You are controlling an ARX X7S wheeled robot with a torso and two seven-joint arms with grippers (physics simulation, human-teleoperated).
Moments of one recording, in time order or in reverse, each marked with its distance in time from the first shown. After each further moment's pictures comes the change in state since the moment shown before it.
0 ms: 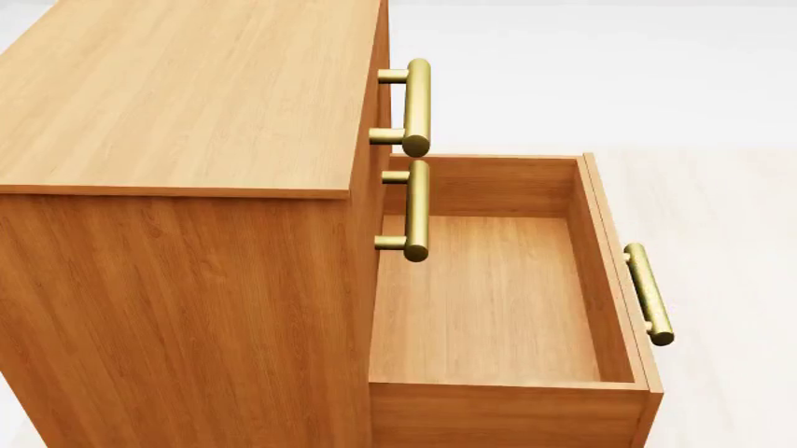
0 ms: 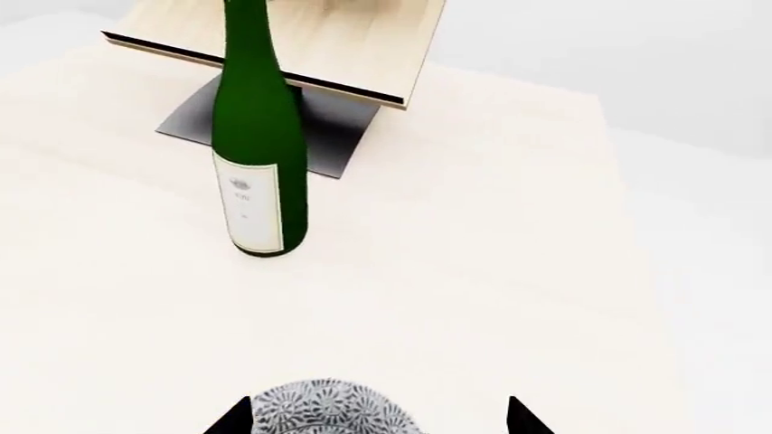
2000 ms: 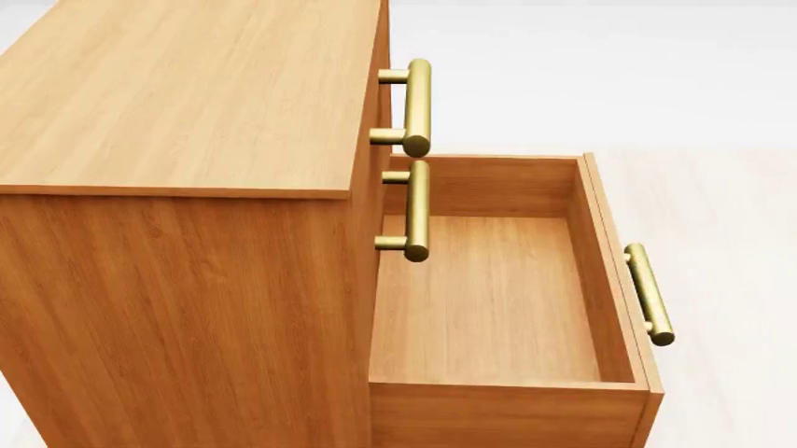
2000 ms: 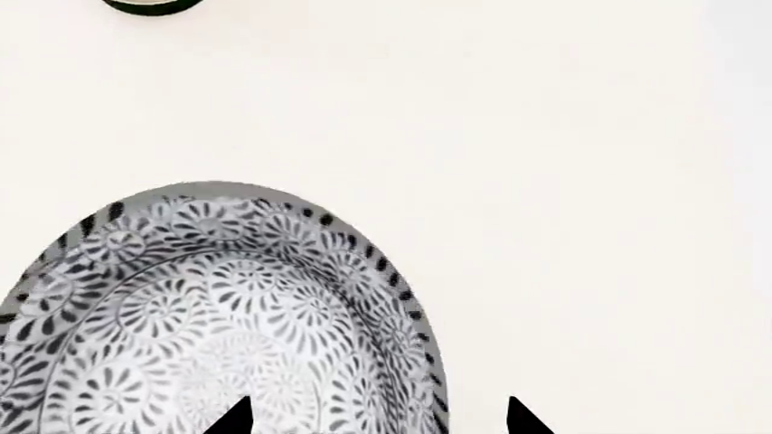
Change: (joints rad) left arm -0.006 -0.020 0.020 0.000 -0.008 0.009 -0.025; right arm 0.062 0.006 0.232 0.311 0.078 0.035 0.033
